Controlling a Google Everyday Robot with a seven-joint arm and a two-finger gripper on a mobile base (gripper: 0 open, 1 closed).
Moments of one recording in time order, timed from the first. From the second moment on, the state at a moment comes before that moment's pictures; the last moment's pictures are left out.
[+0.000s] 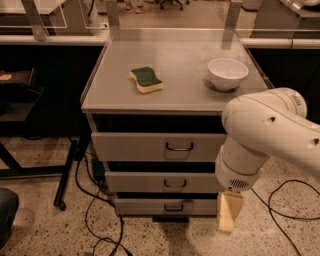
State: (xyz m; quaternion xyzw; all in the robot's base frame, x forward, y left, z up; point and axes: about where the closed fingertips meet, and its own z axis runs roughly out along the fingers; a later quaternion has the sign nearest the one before) arm 0.399 -0.157 0.729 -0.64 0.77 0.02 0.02
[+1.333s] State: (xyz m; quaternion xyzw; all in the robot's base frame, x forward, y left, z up) arm 0.392 -0.092 0.599 -0.67 0.74 0.08 -0.02
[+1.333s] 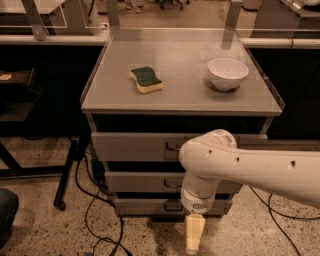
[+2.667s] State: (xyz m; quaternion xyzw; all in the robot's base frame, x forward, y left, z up) arm 0.446 -0.058 0.511 -0.64 0.74 0.20 0.04
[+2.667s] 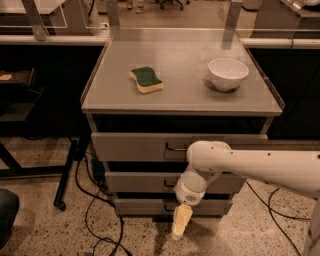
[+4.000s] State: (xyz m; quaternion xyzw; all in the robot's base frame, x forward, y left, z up) arm 0.497 -0.027 0.488 -0.65 0.73 0.20 0.07
